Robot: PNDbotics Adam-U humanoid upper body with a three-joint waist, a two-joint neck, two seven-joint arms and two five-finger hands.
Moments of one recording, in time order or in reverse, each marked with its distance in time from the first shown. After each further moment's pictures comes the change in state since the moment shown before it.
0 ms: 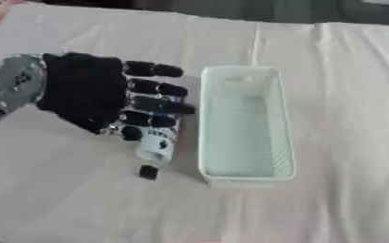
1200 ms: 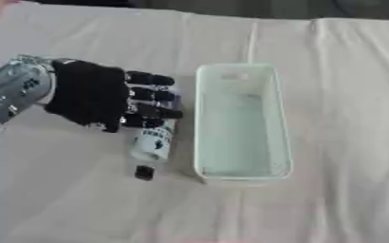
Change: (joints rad) left arm -0.015 0.000 -0.024 0.053 -0.215 0.005 0.011; right arm -0.023 0.000 -0.001 0.000 -0.003 -0.001 -0.007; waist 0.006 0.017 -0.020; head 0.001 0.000
